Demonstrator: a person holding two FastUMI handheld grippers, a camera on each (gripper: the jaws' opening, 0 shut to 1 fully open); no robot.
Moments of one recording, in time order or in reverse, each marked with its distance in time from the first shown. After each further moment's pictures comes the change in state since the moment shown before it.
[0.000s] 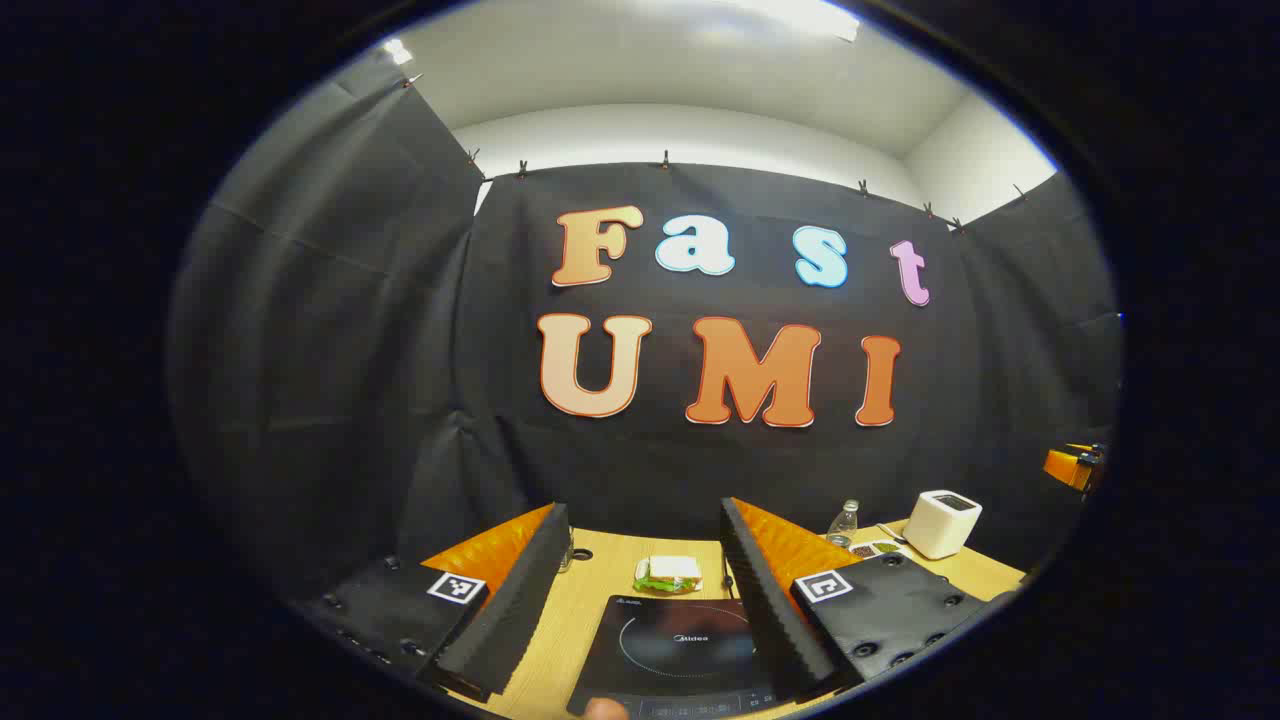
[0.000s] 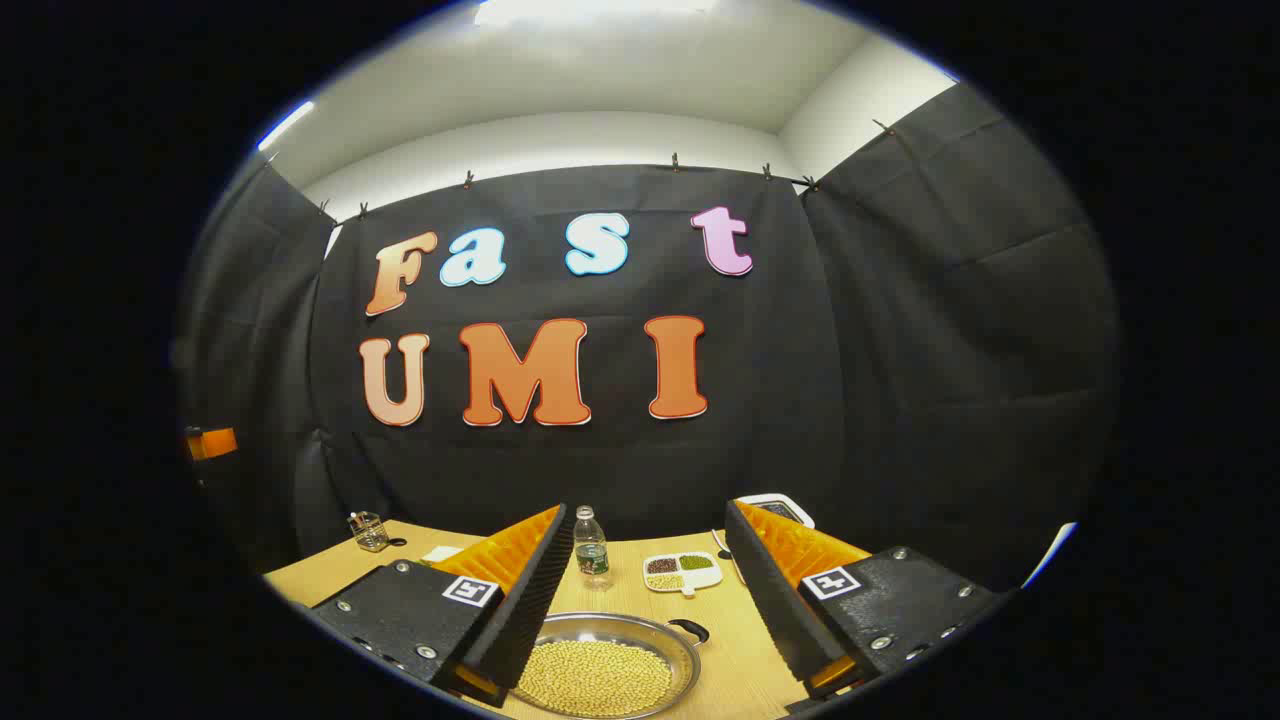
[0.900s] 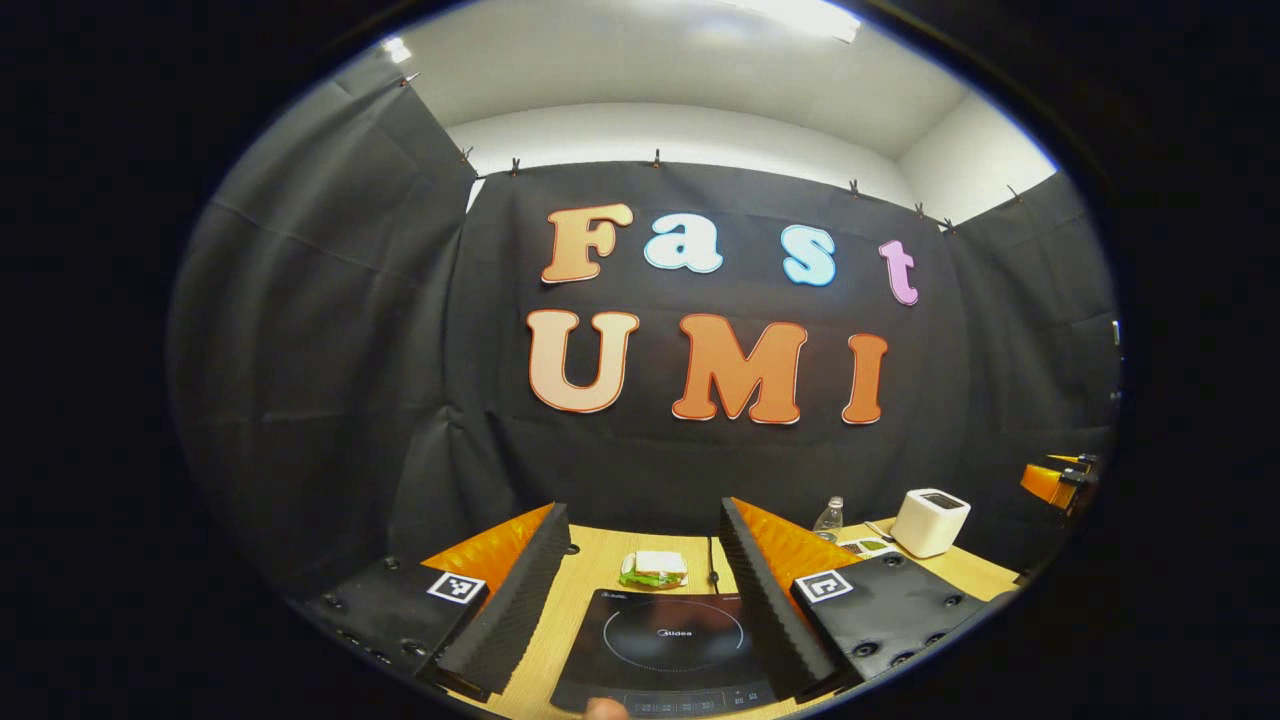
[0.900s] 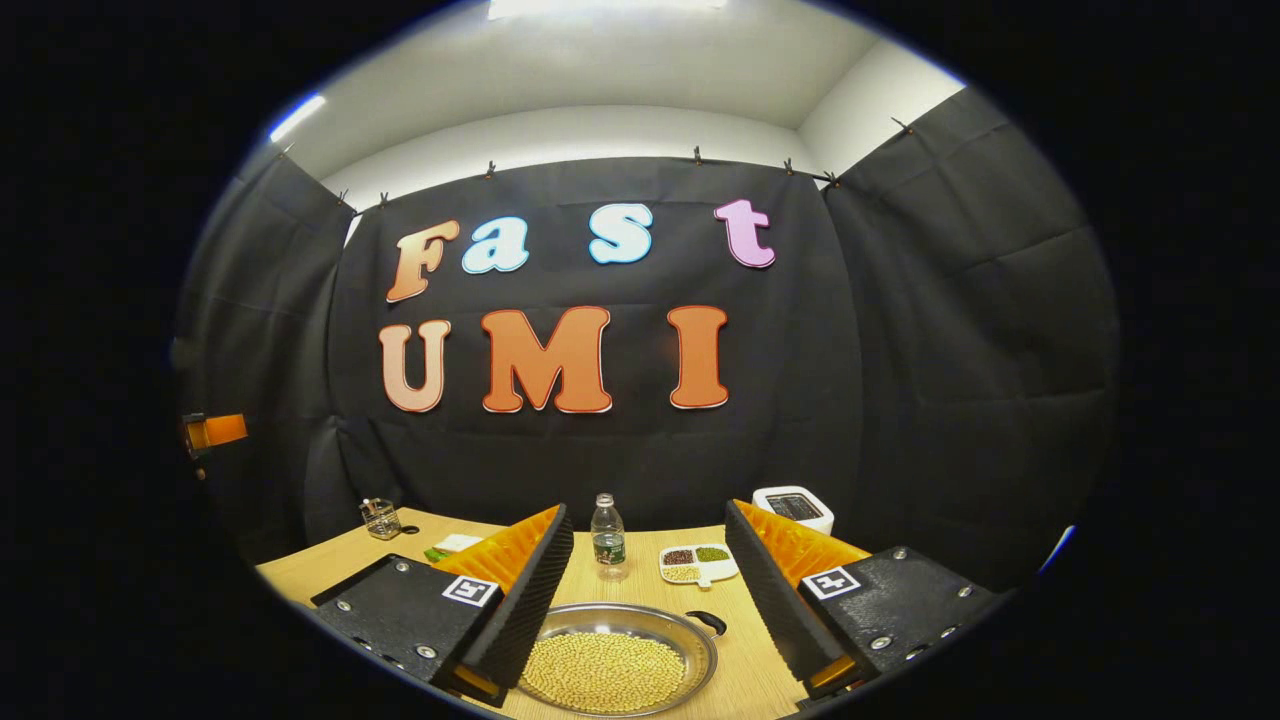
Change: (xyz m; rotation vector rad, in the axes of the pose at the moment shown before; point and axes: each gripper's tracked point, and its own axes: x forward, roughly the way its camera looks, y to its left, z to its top) left arm -0.017 -0.021 -0.006 -0.012 0.007 -0.026; right arm -0.005 0.021 -0.015 -0.012 0.019 0.054
